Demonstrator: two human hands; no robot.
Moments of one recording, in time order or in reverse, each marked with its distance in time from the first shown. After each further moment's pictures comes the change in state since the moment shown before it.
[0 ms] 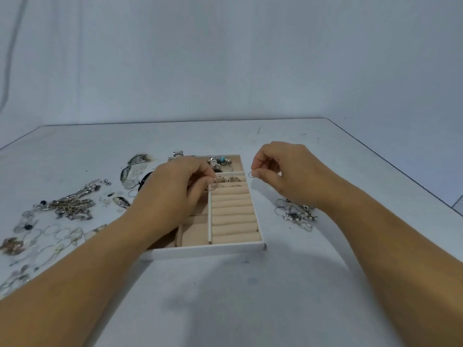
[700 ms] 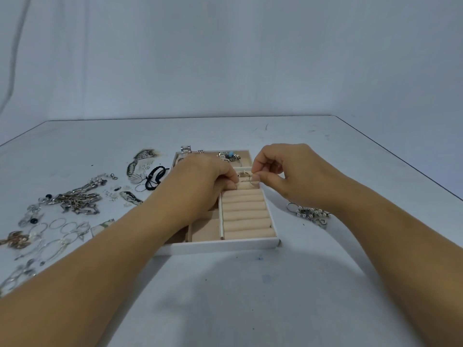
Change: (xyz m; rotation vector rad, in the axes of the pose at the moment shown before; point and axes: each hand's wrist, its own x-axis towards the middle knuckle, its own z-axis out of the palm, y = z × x) left_hand 0.014 0.002 0.012 0.079 -0.119 0.105; right_hand -0.003 -0.010 0.012 0.021 -0.039 -0.077
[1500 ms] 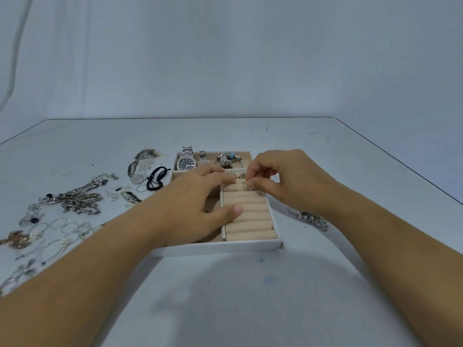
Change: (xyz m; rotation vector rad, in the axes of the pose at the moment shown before) left_hand -0.027 -0.013 -0.009 -0.024 -0.261 -0.009; right_hand 0.003 -0.002 0.009 0.048 -0.001 -0.057
